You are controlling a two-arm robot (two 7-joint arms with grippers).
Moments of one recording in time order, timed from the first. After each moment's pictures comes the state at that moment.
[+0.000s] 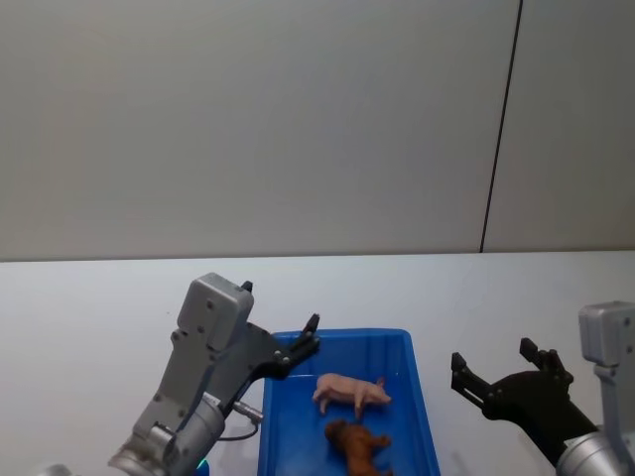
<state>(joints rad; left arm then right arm) -0.22 0.41 0.44 -1.66 -0.21 0.07 0.00 -0.01 0.19 -0.23 -1.76 0.22 0.24 0.03</state>
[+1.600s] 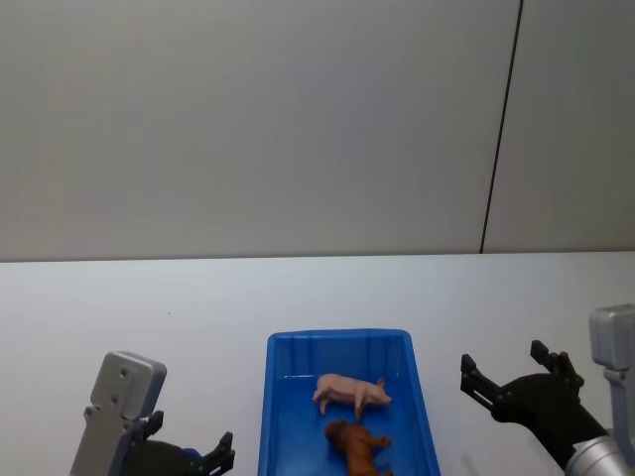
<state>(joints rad) 0.03 0.59 0.36 -1.86 -0.49 0.37 0.16 -0.03 0.20 -0.23 -1.78 0.23 0.24 0.01</state>
